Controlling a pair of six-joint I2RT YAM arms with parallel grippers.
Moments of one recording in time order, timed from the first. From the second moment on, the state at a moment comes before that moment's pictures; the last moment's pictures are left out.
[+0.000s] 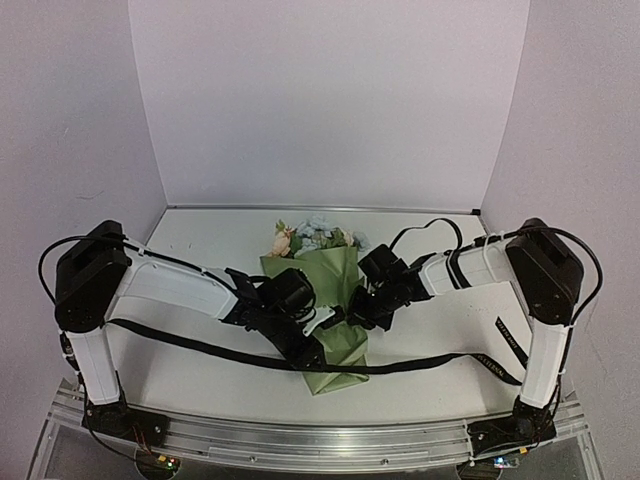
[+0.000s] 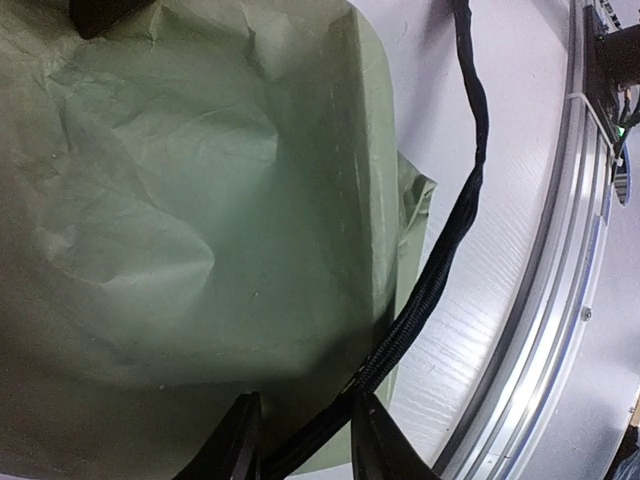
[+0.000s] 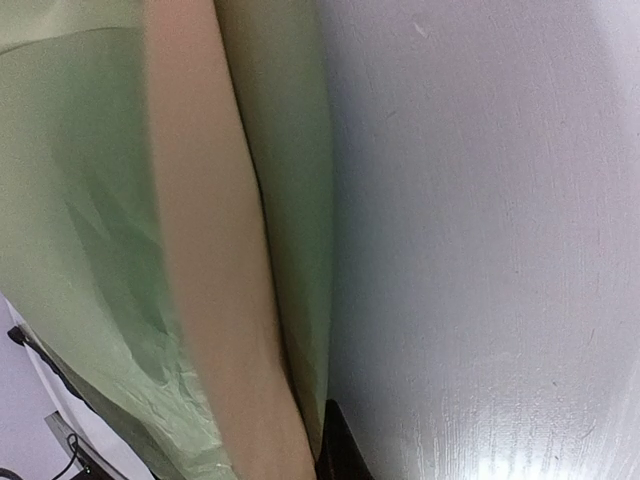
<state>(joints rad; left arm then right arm) -1.07 1.87 1.12 -0.30 0.38 -0.22 0.78 1.95 1.15 -0.25 -0.15 1.08</state>
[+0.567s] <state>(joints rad) -1.17 1.70 0.95 -0.28 0.36 -0.29 0.83 2.00 1.23 -0.27 -0.02 1.17</state>
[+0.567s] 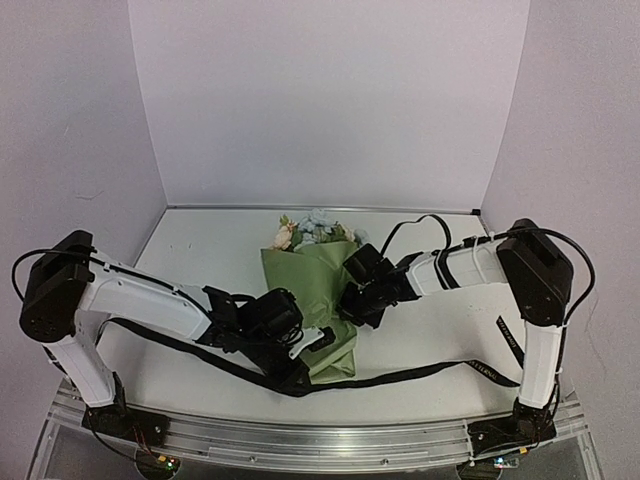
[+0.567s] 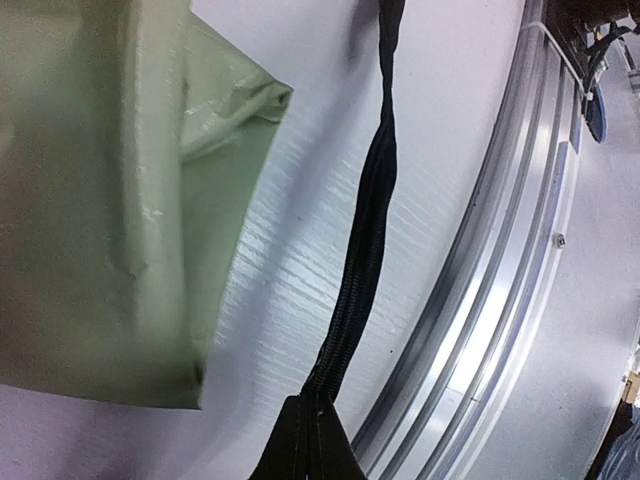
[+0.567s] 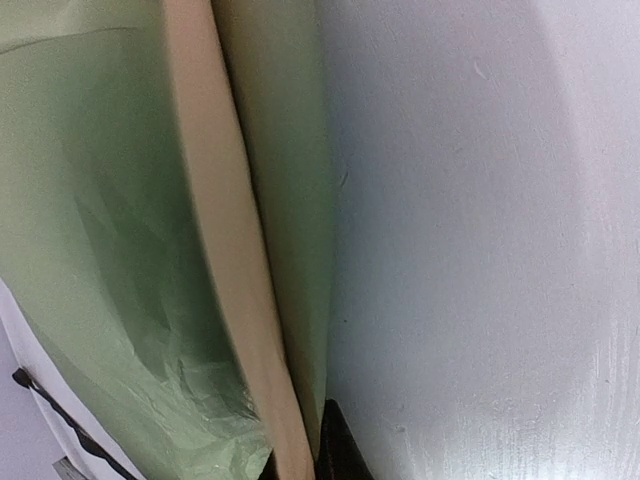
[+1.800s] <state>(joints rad) -1.08 1.69 0.80 -0.16 0.20 -0.55 0.78 1.86 1.19 -0.30 -0.05 1.42</state>
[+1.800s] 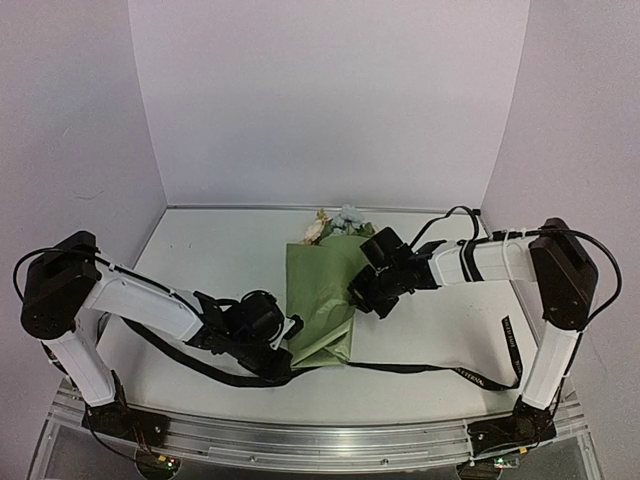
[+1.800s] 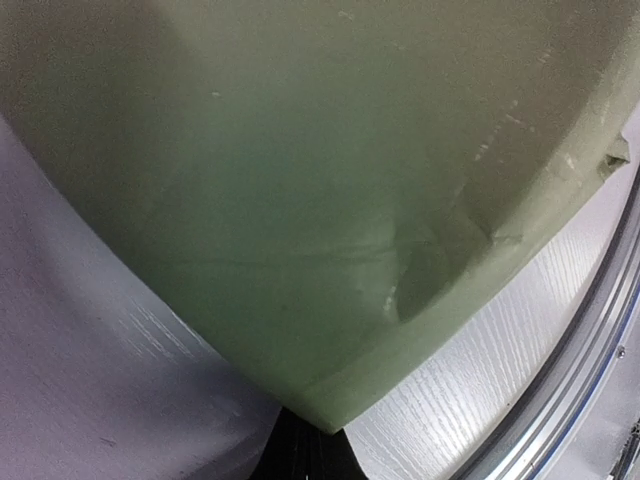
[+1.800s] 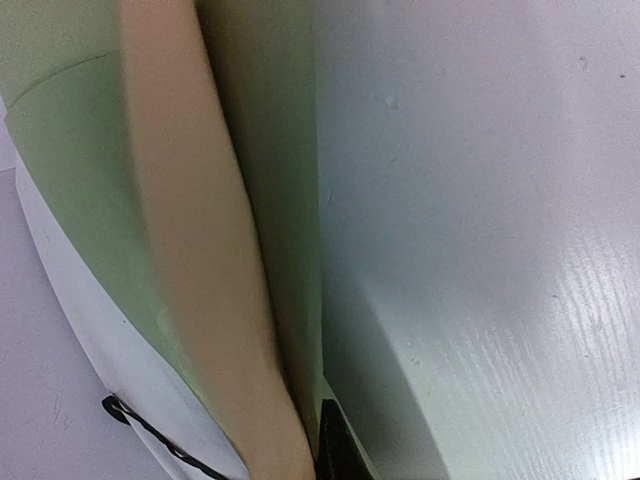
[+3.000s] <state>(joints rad) -0.88 1.87 1.03 -0.23 0.31 -0.36 0.73 1.67 0.95 -0.21 -0.28 1.48</state>
